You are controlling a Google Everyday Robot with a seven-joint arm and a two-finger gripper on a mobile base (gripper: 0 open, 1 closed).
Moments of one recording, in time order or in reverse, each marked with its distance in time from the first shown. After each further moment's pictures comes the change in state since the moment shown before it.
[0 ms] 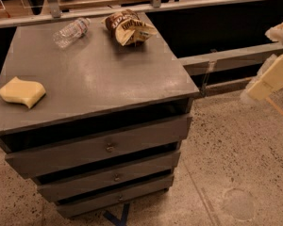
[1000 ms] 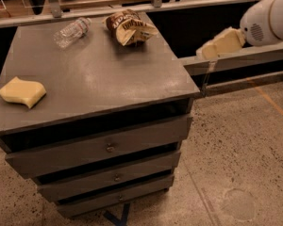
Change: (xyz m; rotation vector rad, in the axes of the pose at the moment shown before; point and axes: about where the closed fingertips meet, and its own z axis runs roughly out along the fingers) arm -0.065 -0.099 0.063 0.269 -0.294 0.261
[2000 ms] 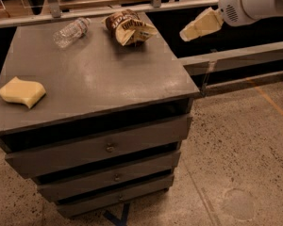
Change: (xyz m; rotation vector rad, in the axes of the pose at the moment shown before) arm -0.063 -0.007 0.026 0.097 -0.066 -0.108
